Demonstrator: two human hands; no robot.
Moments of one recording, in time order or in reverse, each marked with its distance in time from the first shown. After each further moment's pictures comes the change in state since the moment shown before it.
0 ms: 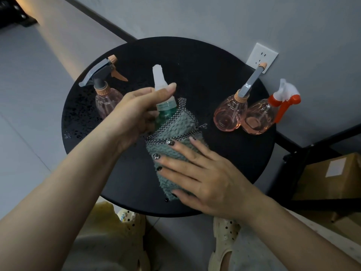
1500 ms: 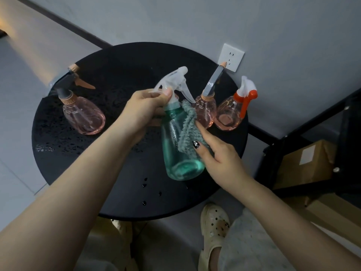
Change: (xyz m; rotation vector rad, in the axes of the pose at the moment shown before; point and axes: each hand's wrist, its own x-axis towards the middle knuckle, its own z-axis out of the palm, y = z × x) left_hand 0.042 -0.013 0.061 0.090 -0.004 0.102; right_hand -0.047 0.033 -0.021 0.693 0.086 0.961
